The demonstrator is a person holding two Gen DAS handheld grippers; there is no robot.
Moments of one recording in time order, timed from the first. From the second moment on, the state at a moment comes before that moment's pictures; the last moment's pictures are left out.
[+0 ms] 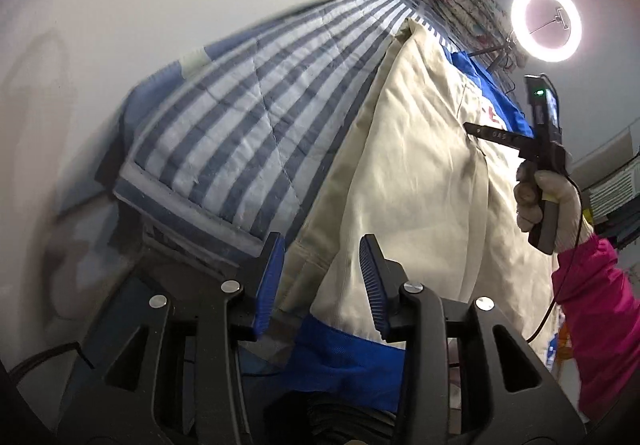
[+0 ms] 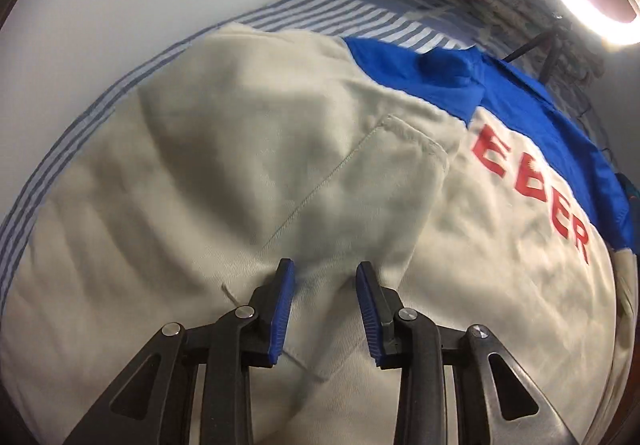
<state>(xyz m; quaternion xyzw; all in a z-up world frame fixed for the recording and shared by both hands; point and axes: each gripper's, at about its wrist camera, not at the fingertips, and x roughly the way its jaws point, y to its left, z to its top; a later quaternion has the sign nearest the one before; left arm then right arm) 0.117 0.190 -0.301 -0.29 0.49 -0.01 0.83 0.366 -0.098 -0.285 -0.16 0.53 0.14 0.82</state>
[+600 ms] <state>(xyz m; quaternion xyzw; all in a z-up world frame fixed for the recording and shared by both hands) 0.144 0.186 -0.317 -0.29 0.50 -0.02 0.82 0.189 -0.049 -0.286 -0.12 0.53 0.25 0.80</state>
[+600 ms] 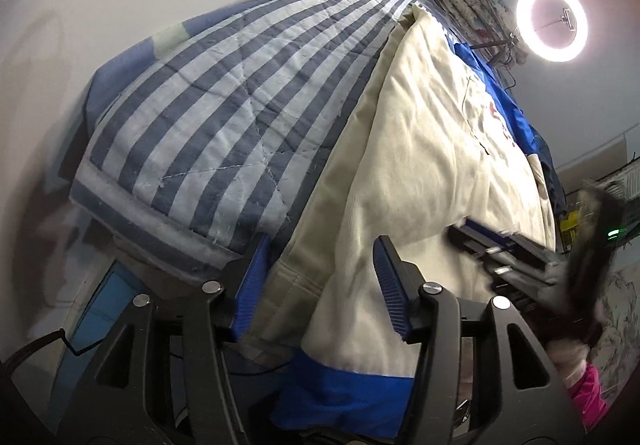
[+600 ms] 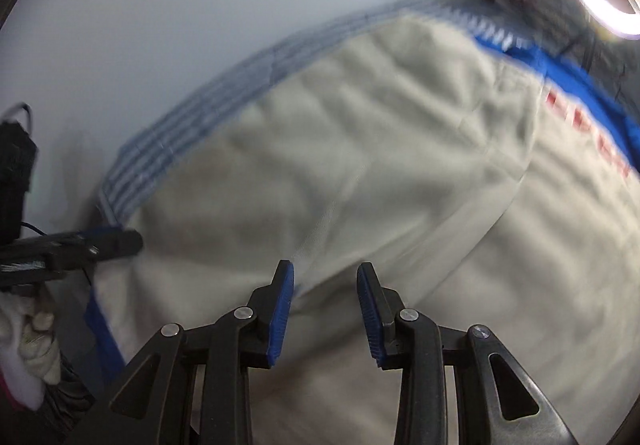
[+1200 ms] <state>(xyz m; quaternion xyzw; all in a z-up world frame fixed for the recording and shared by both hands) 0.128 0.148 -0.259 -0.23 0.42 -0.08 0.88 0.272 -0.056 -0.228 0.00 0.53 0.20 0.82</state>
